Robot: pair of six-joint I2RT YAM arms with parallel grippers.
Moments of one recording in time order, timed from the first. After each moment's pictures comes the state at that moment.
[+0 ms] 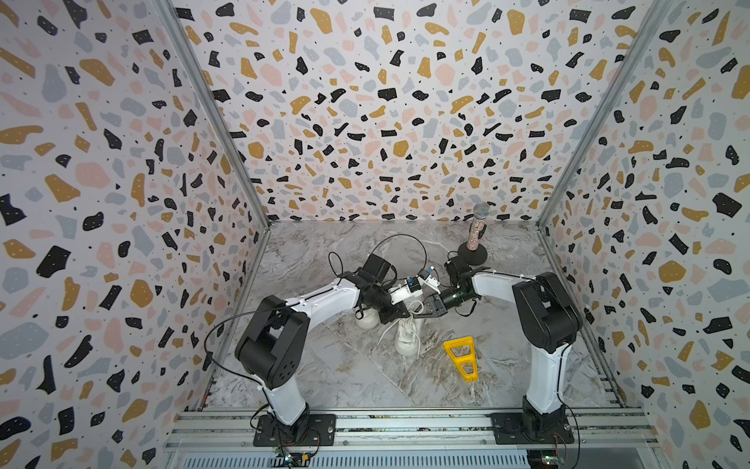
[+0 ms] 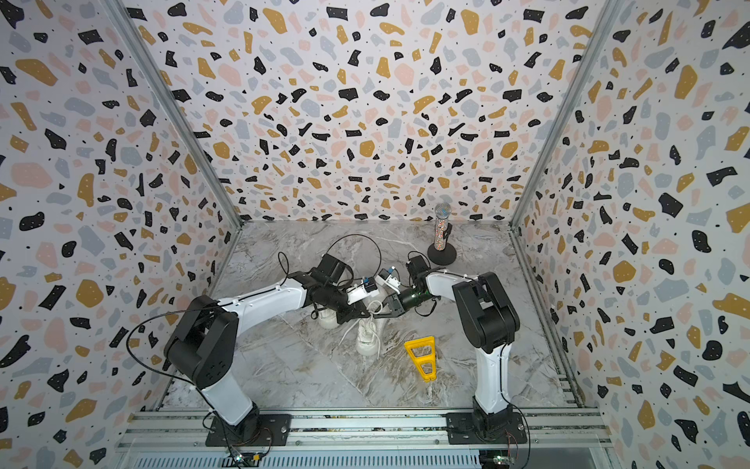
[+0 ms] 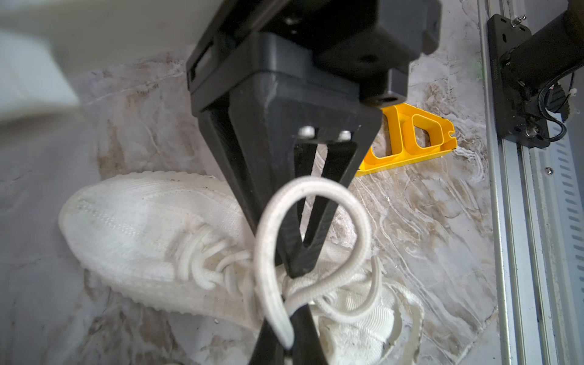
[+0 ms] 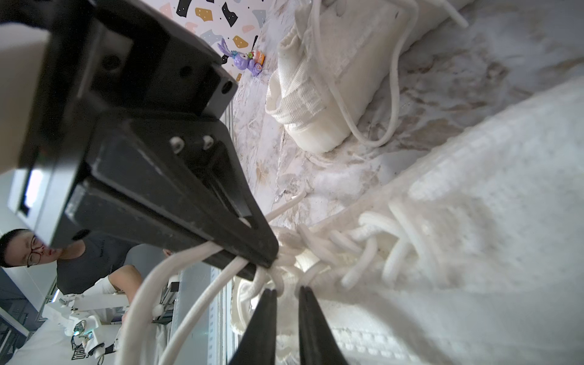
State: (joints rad) left arm -0.57 1.73 1.13 -0.49 0.63 0.58; right arm 0.43 2.00 1.21 -0.54 -1.20 -0.23
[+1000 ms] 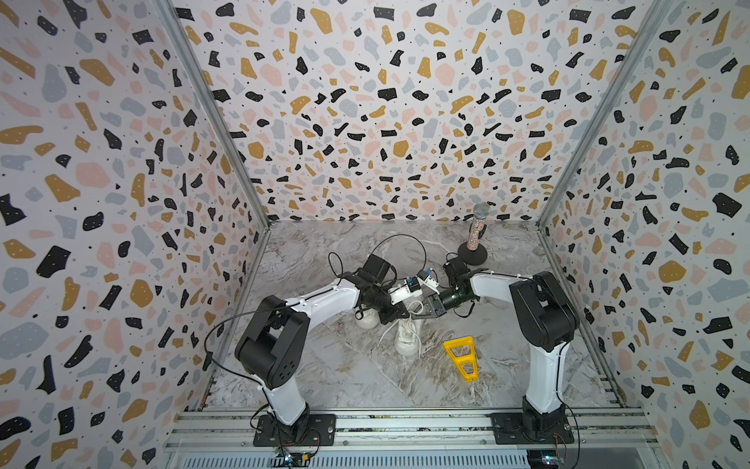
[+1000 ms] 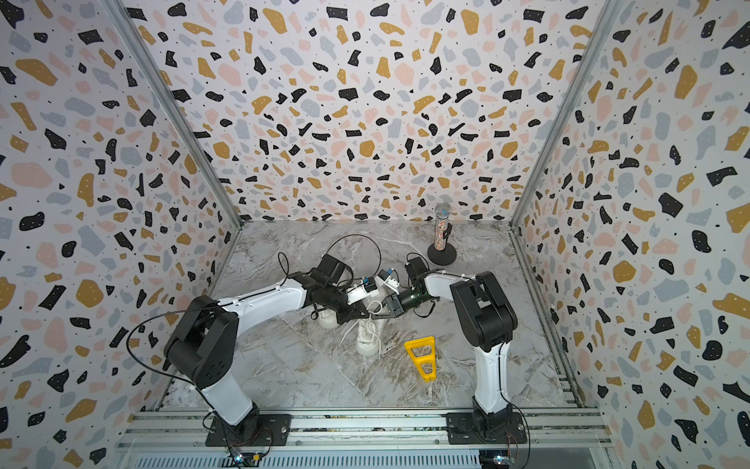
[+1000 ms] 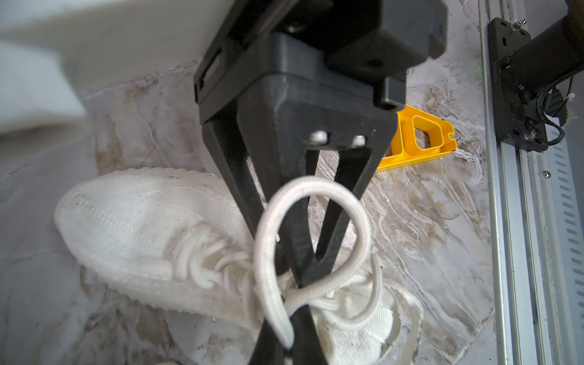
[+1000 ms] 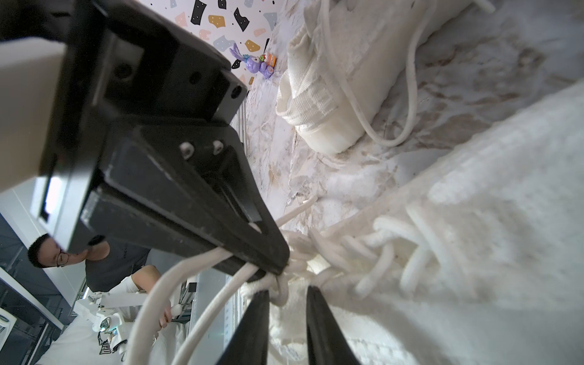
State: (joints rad) left arm -0.57 1.73 1.13 -0.48 0.63 0.57; right arm 0.44 2.01 1.21 -0.52 -1.26 -0.19
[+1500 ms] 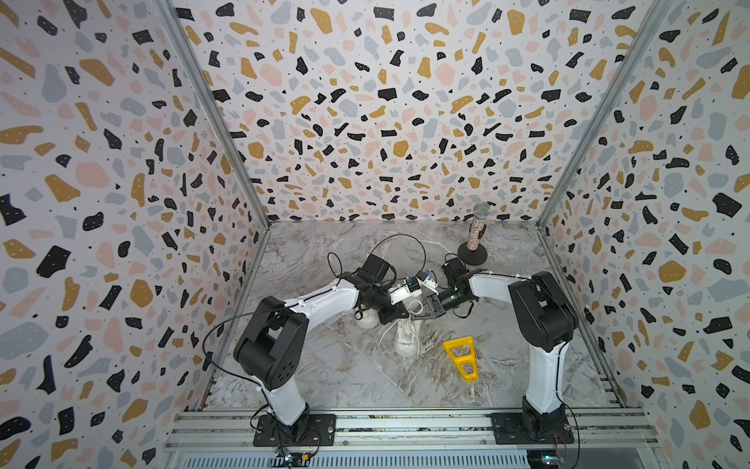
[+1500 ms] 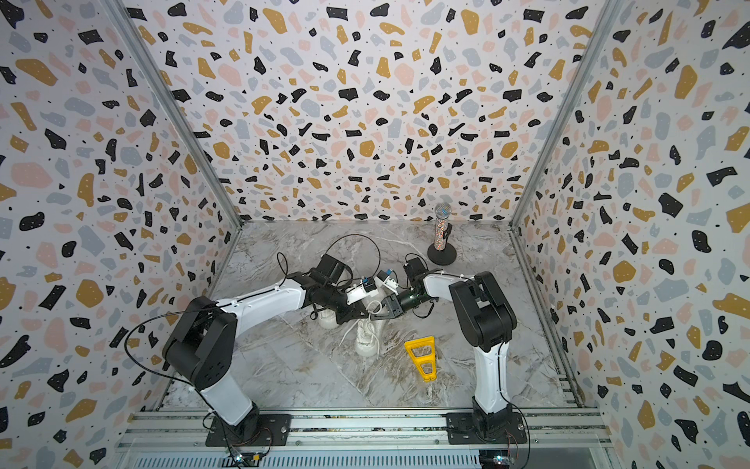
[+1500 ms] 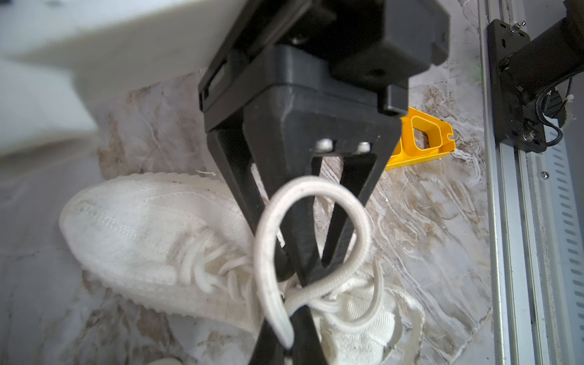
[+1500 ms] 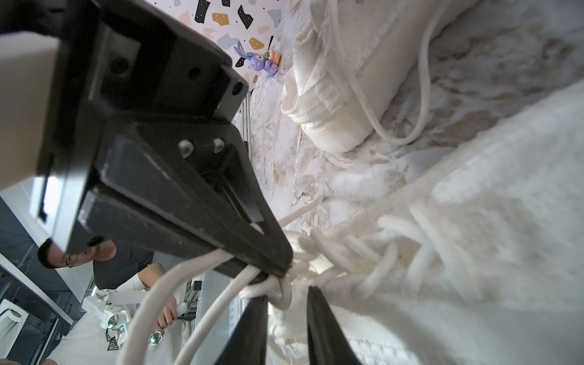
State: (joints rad) left arm -0.57 1.72 1.12 -0.48 0.63 0.56; right arm 0.45 2.02 1.21 -0.52 -1.27 -0.18
